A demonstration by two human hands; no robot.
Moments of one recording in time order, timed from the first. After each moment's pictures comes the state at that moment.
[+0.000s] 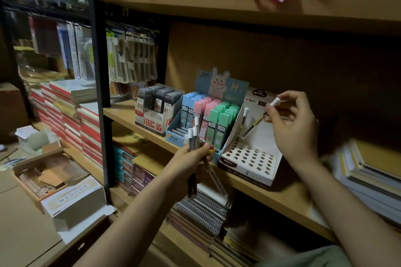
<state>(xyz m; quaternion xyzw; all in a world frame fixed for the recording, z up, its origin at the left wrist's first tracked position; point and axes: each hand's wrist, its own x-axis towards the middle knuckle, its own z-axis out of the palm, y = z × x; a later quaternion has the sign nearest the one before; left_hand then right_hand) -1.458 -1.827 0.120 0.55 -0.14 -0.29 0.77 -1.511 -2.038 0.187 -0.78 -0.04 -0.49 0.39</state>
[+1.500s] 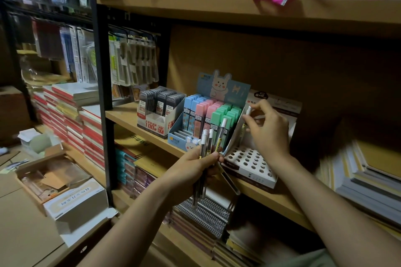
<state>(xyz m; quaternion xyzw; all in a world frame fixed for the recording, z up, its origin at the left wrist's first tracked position) -1.465 -1.819 0.121 0.53 -0.28 -0.31 0.74 -1.469 -2.022 0.170 -0.85 0.02 -0.47 0.26</state>
